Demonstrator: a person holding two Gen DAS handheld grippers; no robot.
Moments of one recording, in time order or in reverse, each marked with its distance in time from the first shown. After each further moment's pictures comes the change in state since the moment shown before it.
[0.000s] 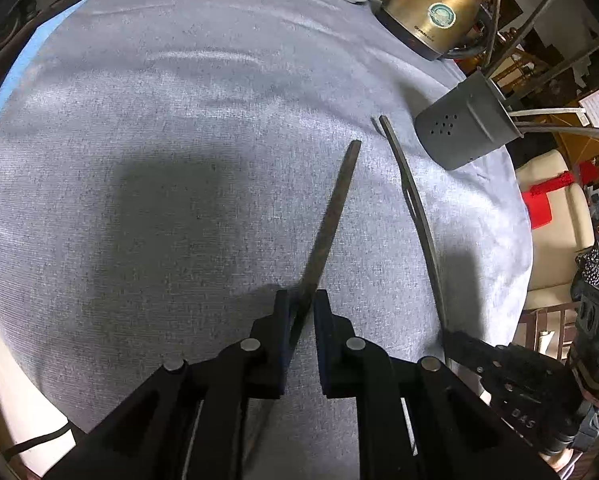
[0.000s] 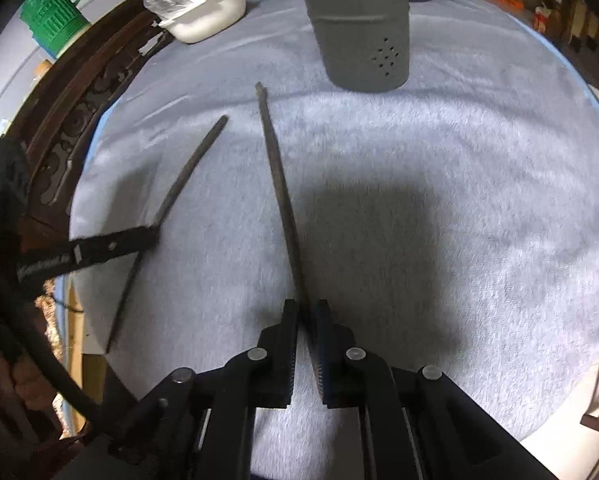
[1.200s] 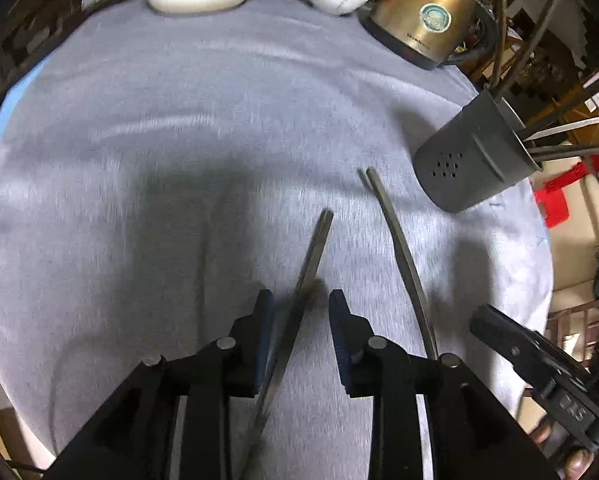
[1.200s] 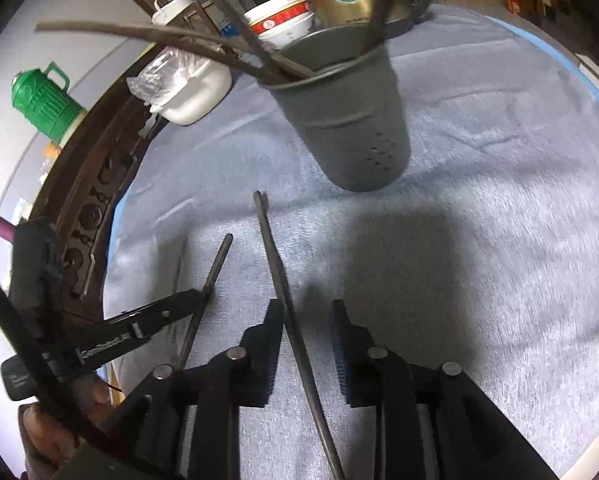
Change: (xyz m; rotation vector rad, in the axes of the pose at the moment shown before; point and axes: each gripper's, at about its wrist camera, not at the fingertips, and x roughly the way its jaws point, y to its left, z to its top) left arm 0.018 -0.035 0.049 0.085 -0.071 0.094; right arm -0.001 -0.025 0.062 0.163 -0.186 0.084
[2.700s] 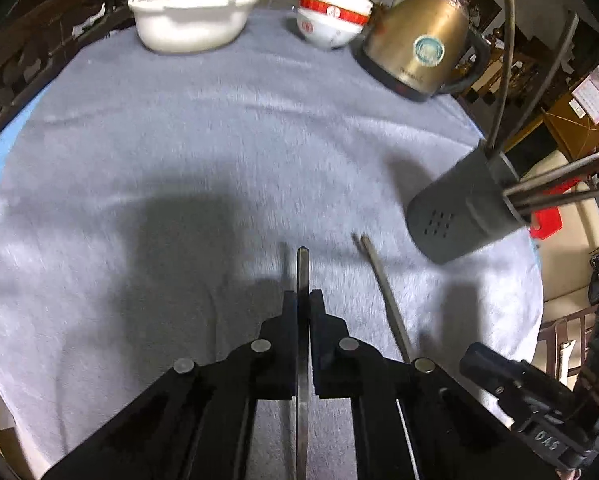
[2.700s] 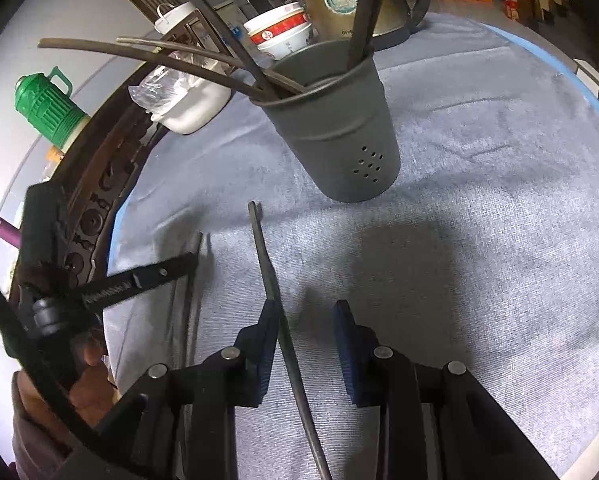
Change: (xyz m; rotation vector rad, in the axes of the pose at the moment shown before) left arm -0.014 0.005 0.039 0.014 -0.071 -0.036; right arm -0.006 0.000 0.005 -0.024 -0.029 -0.002
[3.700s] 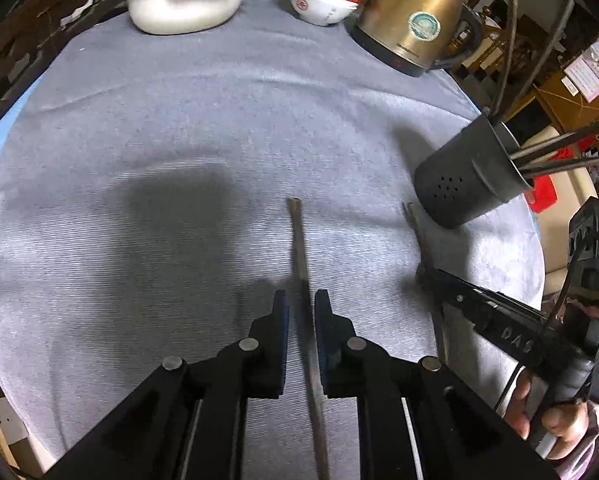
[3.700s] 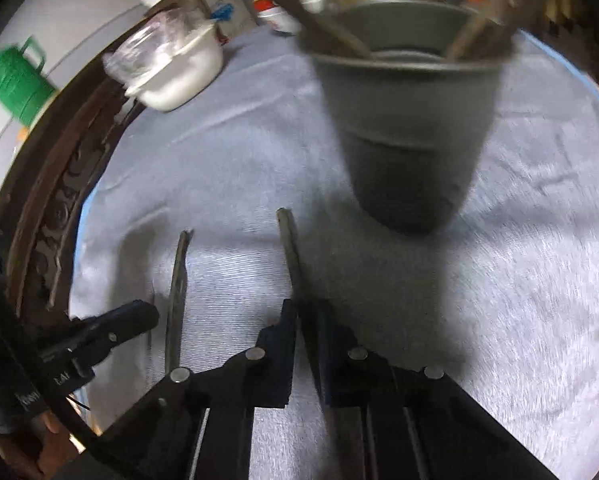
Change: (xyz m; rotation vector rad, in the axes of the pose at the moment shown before) left arm 0.007 0.015 -0.012 0.061 0.089 -0.032; right arm 0.061 0.024 0.028 0.027 0.079 -0.098
